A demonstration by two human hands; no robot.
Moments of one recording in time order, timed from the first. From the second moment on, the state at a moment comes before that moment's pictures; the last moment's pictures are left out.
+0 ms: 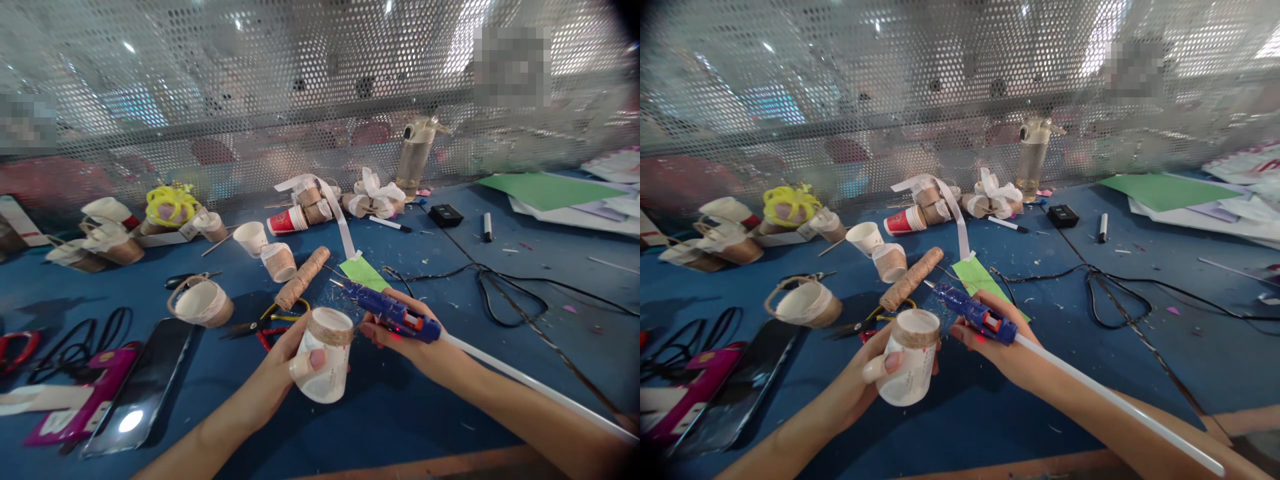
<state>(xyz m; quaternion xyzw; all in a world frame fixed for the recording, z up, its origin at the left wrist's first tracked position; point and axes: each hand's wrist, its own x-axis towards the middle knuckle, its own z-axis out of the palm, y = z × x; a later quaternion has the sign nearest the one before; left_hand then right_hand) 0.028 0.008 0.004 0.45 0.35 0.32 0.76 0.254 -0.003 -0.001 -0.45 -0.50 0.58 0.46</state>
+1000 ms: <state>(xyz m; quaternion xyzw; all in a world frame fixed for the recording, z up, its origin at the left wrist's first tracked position) 0.031 0.007 0.004 0.44 0.35 0.33 0.76 0.255 -0.001 0.000 -0.45 -0.52 0.56 0.46</state>
